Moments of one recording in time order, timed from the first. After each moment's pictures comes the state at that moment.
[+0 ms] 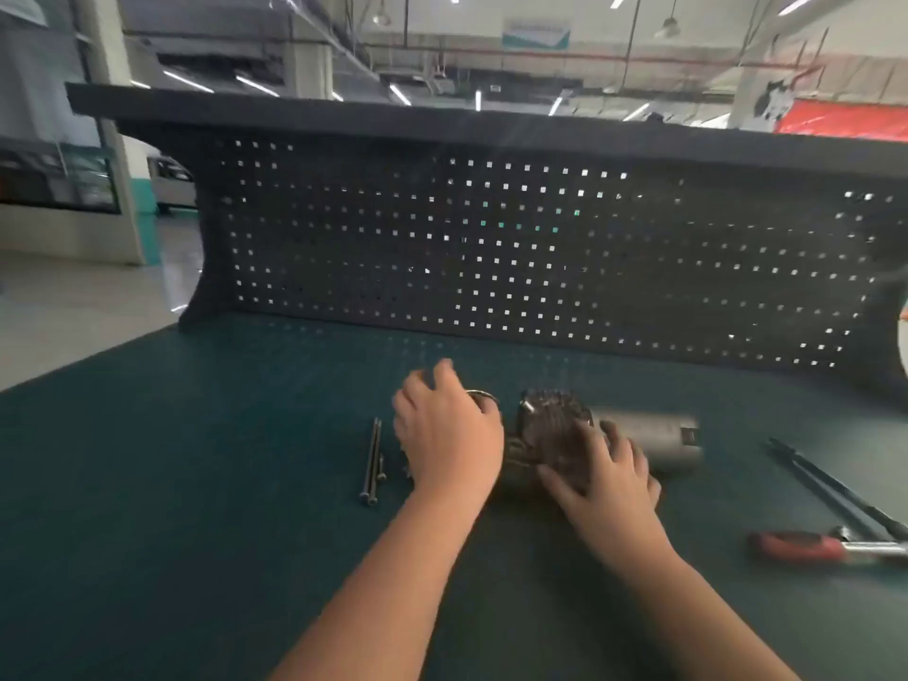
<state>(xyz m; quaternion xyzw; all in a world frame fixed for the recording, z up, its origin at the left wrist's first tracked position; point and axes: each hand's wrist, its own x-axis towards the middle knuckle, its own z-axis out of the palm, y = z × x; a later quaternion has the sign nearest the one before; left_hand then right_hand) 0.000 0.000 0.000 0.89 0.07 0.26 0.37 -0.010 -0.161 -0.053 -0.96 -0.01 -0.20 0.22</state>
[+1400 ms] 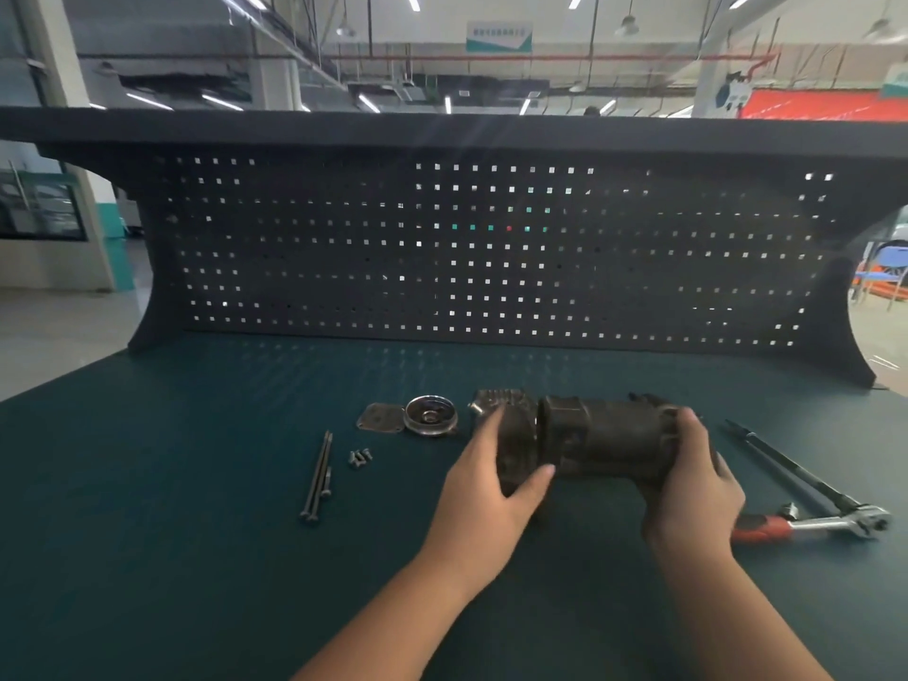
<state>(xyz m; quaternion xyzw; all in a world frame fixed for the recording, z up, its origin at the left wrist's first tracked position) -0.034 -0.055 -0.037 0.82 -0.16 0.16 0.52 -0.007 -0.235 -0.036 -0.45 0.16 -0.33 0.81</state>
